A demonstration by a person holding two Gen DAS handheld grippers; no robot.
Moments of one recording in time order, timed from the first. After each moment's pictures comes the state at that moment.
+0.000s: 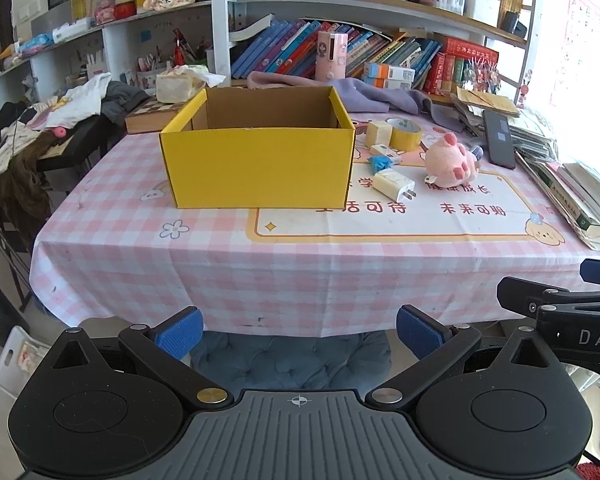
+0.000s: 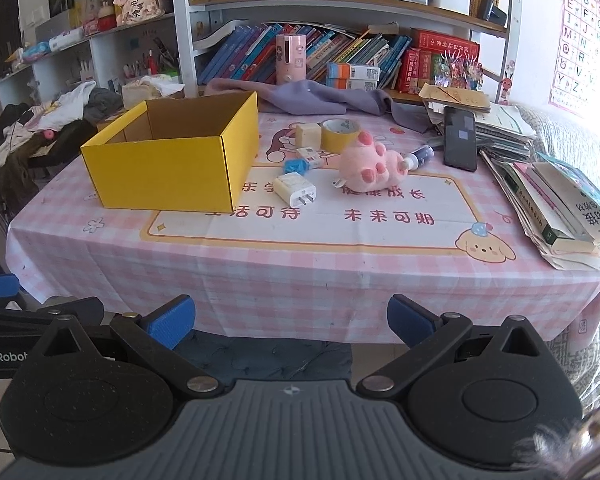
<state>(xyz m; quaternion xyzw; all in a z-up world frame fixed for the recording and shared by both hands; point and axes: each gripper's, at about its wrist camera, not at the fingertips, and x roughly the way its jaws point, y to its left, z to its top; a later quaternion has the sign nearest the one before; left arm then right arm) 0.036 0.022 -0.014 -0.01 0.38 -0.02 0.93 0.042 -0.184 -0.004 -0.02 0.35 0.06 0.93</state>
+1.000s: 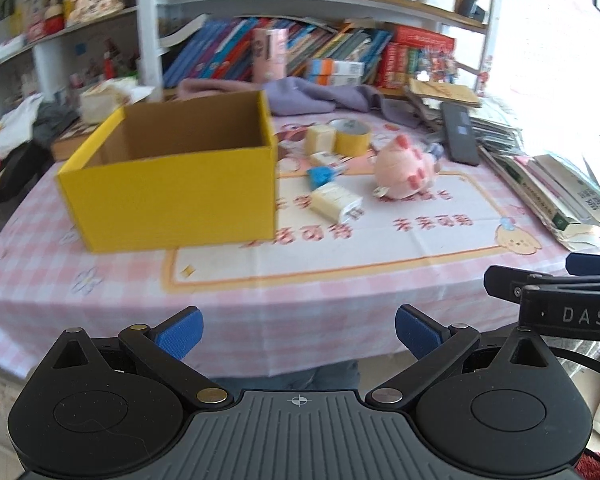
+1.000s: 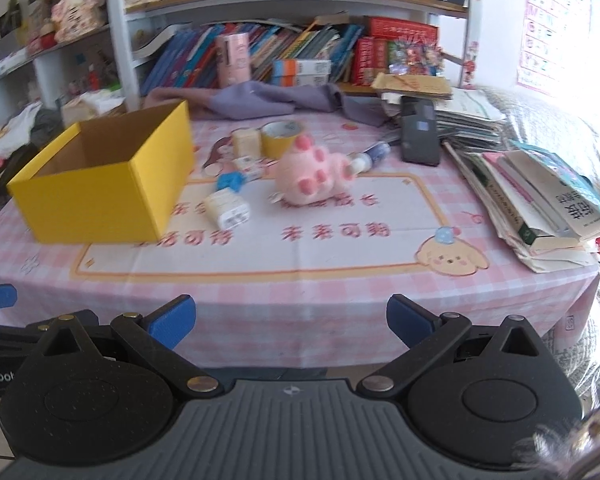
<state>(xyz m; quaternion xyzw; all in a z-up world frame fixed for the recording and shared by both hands) 0.113 -0.034 -0.025 0.01 0.37 -0.09 0.92 0.108 -0.243 -0.015 0.02 0.35 0.00 0.94</state>
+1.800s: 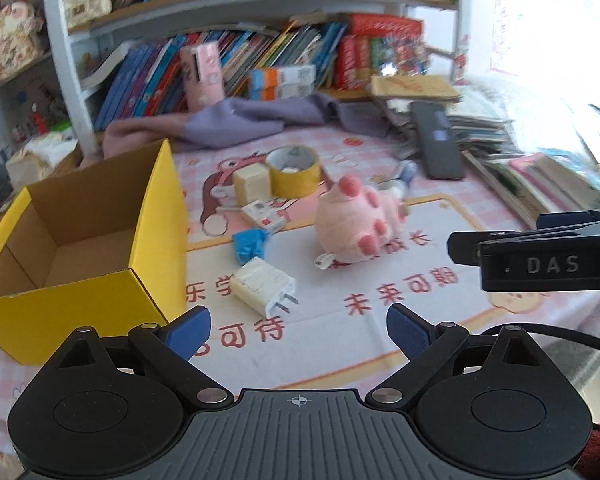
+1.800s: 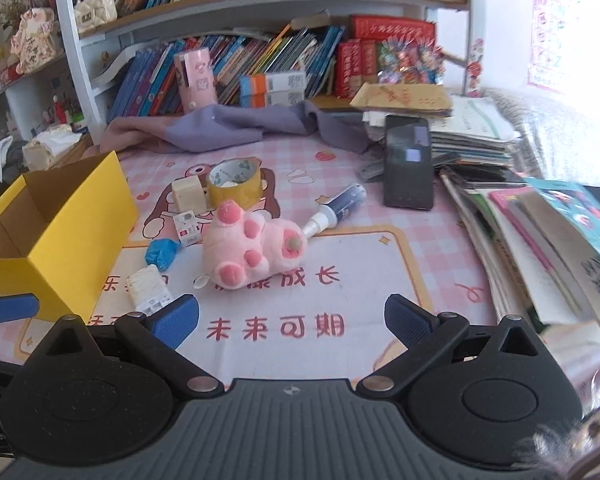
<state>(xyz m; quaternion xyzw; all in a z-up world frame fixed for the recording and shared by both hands) 0.228 -0.132 -0.026 0.06 0.38 -0.10 0.92 0.253 -0.330 -0.015 0.03 0.36 0.04 0.93</state>
